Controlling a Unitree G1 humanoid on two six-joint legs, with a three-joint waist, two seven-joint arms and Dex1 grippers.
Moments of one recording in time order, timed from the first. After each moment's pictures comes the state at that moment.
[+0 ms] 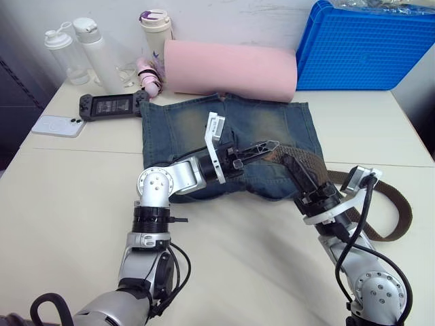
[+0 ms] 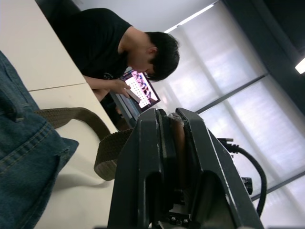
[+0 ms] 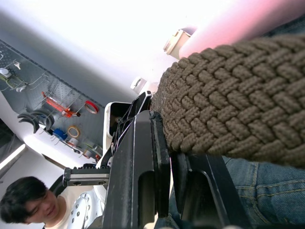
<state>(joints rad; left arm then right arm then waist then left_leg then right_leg) -0.78 0.02 0.16 0.17 -1.04 1.17 -0.40 0.02 -0.23 -0.18 -0.57 1.43 0.46 0.14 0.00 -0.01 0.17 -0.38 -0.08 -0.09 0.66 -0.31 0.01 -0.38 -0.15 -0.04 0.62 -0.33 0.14</state>
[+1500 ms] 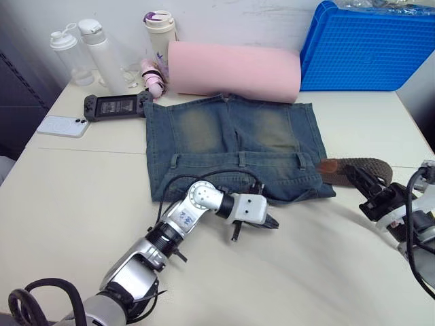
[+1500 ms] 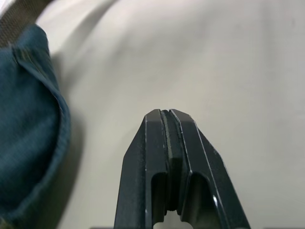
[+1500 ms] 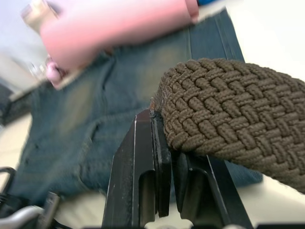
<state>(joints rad) -0.68 0.18 -0.53 0.36 -0.01 -0.12 -1.07 0.22 -0.78 -0.53 -0.67 1.56 0.59 -0.24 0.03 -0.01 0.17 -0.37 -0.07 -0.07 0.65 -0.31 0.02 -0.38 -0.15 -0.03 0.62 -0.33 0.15</state>
